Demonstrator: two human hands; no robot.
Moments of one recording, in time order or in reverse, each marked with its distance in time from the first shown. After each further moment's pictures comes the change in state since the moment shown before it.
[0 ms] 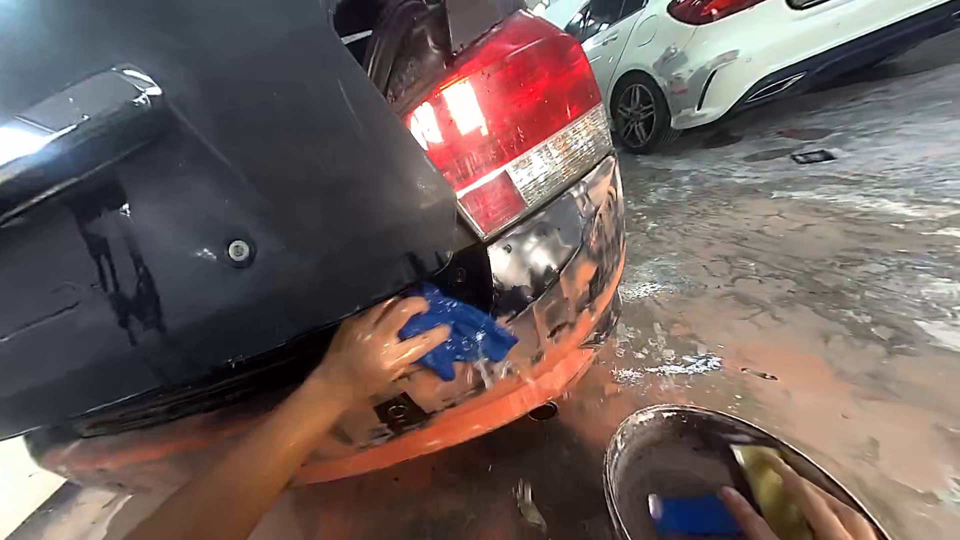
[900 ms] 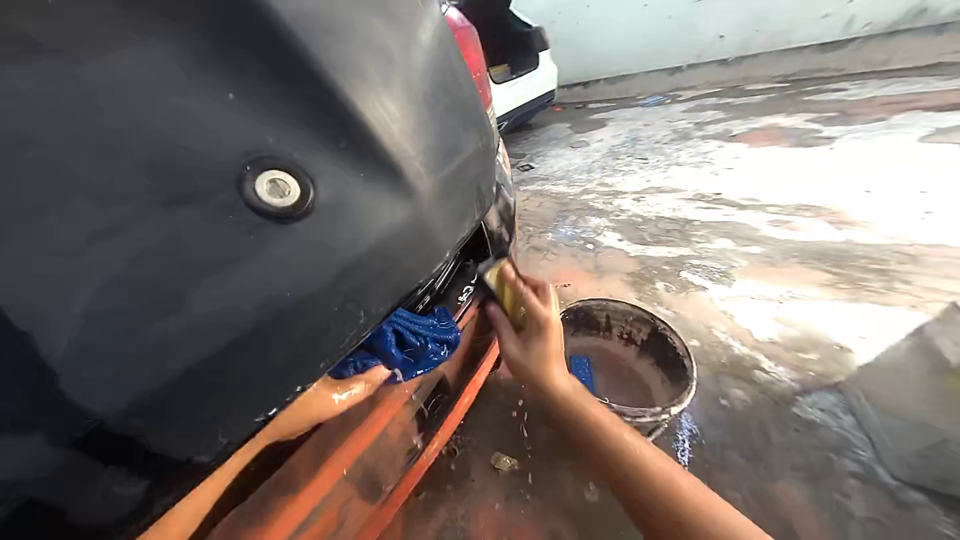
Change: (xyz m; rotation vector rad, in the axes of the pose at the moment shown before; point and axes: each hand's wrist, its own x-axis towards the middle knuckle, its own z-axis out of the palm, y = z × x) left_hand -0.081 -0.080 0.003 -1.291 -0.230 -0.431; right_hand 0.017 -0.298 0.149 0.034 0.501 -0.247
